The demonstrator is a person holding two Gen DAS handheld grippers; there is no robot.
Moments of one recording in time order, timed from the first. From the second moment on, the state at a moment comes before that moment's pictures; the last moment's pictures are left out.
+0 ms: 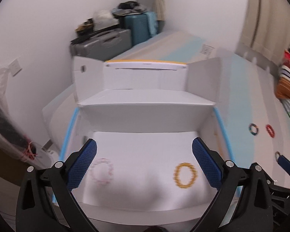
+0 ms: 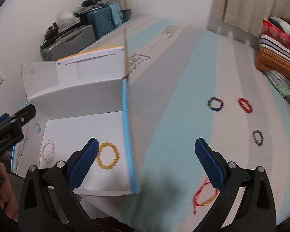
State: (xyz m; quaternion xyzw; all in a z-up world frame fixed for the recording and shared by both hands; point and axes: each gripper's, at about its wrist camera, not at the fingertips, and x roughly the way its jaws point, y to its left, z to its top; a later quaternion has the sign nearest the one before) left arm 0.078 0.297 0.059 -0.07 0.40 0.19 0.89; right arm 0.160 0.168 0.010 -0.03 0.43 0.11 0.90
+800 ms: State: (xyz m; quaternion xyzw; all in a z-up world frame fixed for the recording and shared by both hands) left arm 0.108 0.149 0.054 -0.03 0.40 0.06 0.91; right arm 0.148 0.008 0.025 0.02 0.41 0.01 0.91
